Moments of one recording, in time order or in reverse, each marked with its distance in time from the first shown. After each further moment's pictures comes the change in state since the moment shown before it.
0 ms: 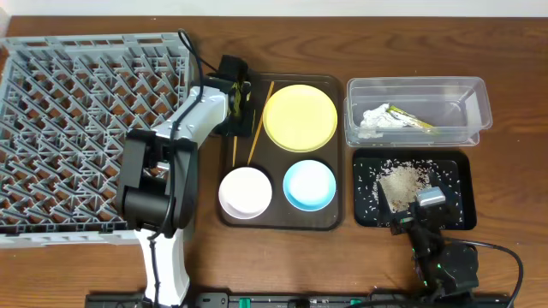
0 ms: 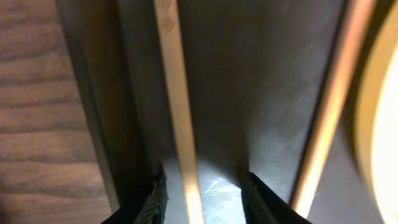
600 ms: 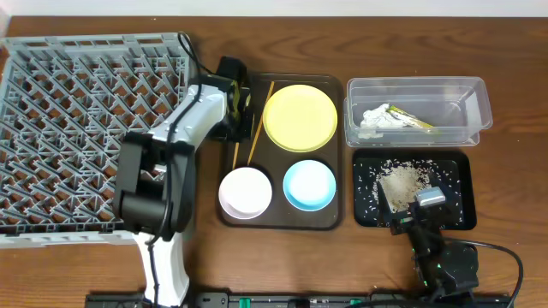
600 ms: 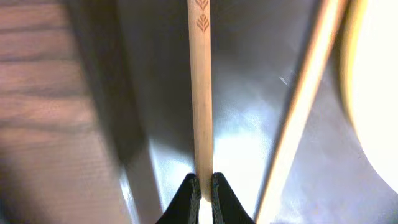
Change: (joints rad) left arm 0.001 -0.047 0.023 -0.162 0.035 -0.009; right arm 0.000 0.000 0.000 0.000 0.000 0.000
